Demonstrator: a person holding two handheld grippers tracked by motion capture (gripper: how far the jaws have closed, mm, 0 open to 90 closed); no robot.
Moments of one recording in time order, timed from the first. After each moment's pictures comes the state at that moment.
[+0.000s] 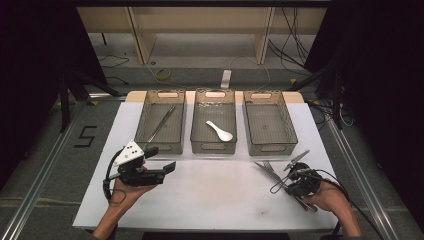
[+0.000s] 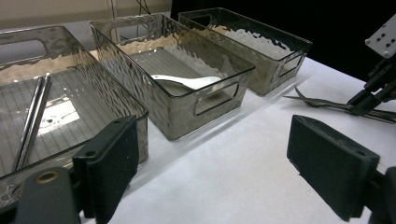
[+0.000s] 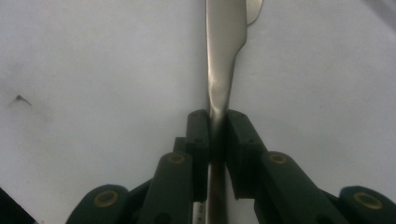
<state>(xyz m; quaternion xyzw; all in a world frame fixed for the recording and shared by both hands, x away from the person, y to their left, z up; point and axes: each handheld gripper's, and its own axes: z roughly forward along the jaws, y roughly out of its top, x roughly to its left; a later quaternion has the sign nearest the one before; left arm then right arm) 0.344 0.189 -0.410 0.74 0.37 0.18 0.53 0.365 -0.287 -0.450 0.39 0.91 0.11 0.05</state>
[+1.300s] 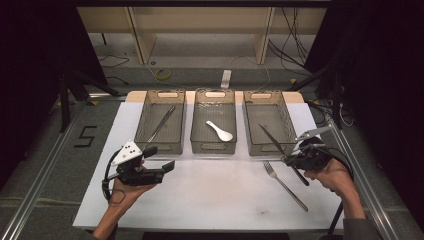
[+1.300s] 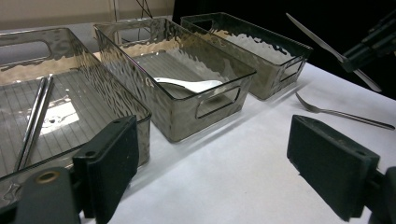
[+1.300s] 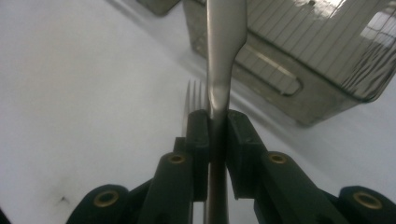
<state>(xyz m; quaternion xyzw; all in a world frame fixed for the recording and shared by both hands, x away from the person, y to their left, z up) 0.344 0.191 -0.410 0.73 0.38 0.18 0.54 0.399 -0.301 -0.388 0.41 0.87 0.27 0.10</state>
